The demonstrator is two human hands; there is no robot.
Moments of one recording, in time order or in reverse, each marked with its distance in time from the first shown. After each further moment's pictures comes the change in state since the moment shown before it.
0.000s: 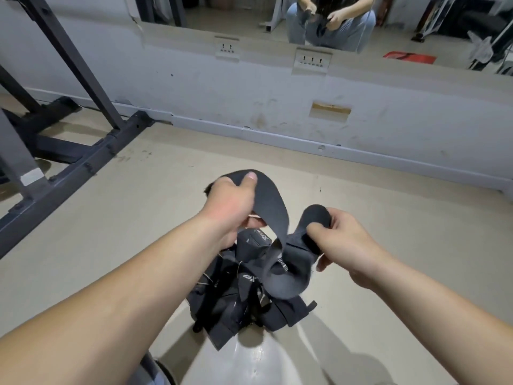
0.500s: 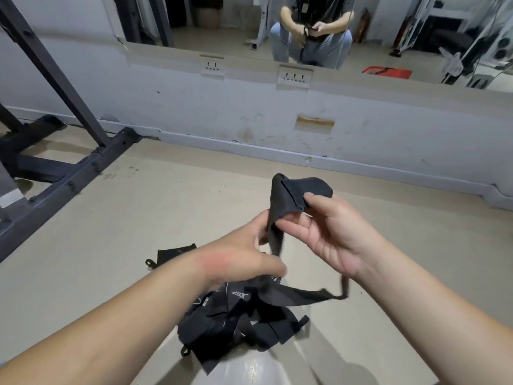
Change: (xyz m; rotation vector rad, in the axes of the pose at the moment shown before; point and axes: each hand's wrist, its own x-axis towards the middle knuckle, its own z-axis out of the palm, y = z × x) left_hand -0.033 -0.018 0.008 0.302 -0.703 0.146; right_hand 0.007 -0.040 -0.018 1.016 -0.194 0.016
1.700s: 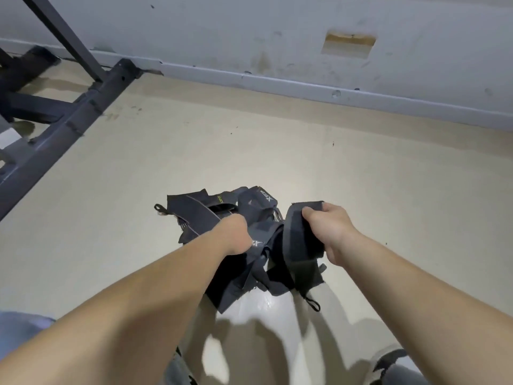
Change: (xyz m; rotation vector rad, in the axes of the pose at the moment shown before) left_hand 0.078 -0.189 -0.024 0.732 0.199 -0.584; right_hand 0.070 0.130 -0.102 -0.666 0.496 0.264
